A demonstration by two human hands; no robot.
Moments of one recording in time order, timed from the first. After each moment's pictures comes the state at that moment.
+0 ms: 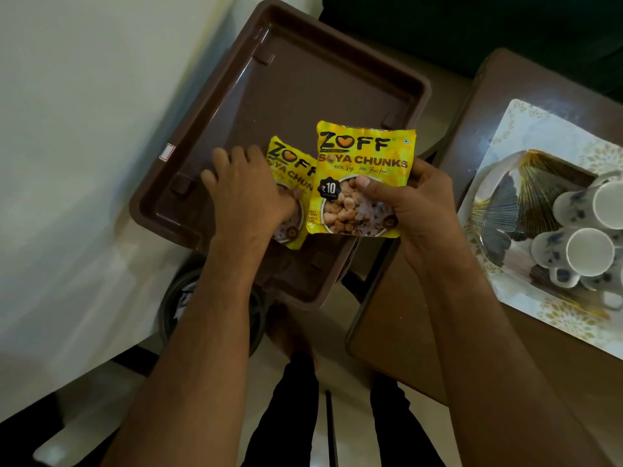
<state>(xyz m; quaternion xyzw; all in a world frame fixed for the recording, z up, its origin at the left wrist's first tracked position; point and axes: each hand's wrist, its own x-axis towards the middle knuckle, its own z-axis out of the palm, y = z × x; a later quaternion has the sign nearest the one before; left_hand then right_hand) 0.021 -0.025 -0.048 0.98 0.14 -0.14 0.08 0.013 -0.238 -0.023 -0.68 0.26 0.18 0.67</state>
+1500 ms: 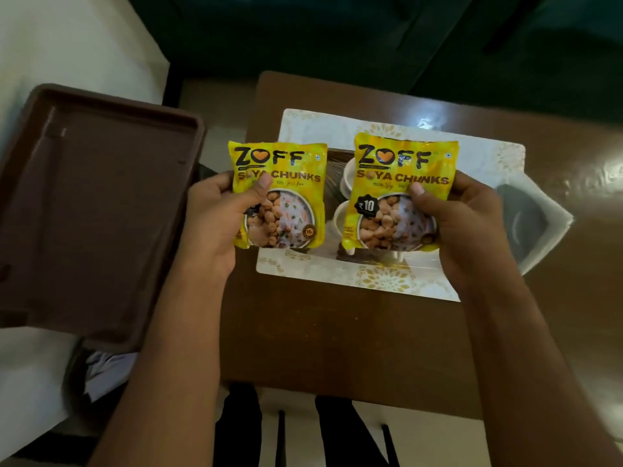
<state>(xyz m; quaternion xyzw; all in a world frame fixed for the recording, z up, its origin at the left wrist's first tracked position) 0.014 -0.290 0.015 0.69 0.23 -0.19 0.66 -0.060 -0.558 0.025 -0.64 0.32 -0.02 0.69</state>
